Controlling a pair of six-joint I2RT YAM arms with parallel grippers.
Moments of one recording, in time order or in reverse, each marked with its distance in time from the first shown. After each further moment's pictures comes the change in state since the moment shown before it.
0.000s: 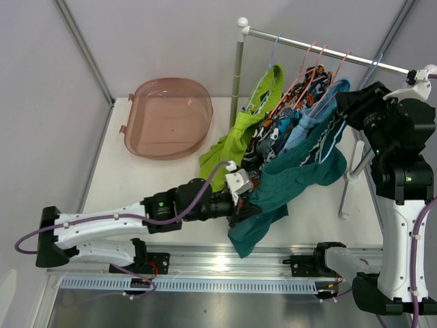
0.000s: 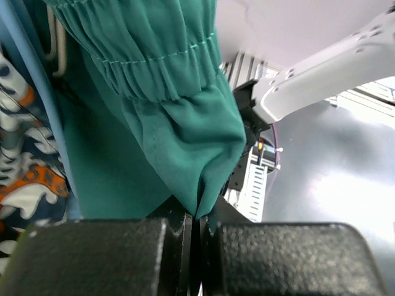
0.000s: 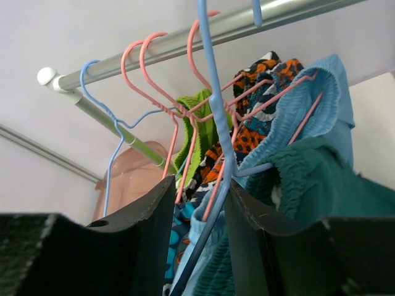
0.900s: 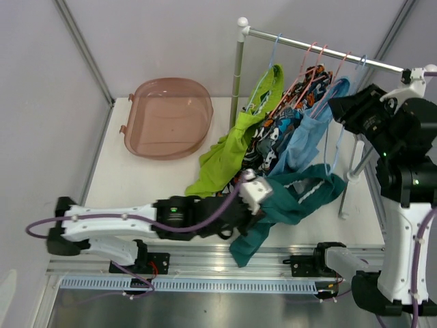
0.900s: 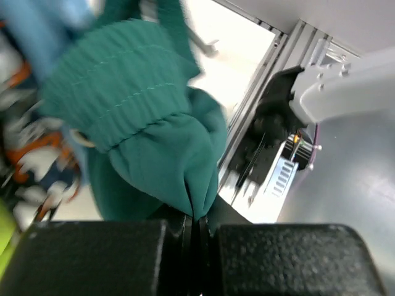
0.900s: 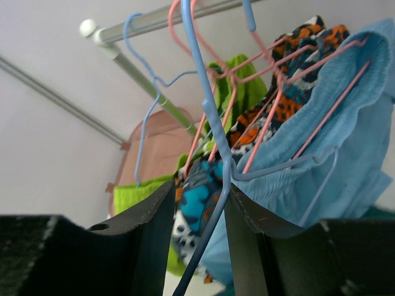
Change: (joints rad) left arm -0.189 0.289 0.338 -0.299 -0.389 -0.063; right arm -0.012 -0.011 0.084 -0.153 -0.187 -0.010
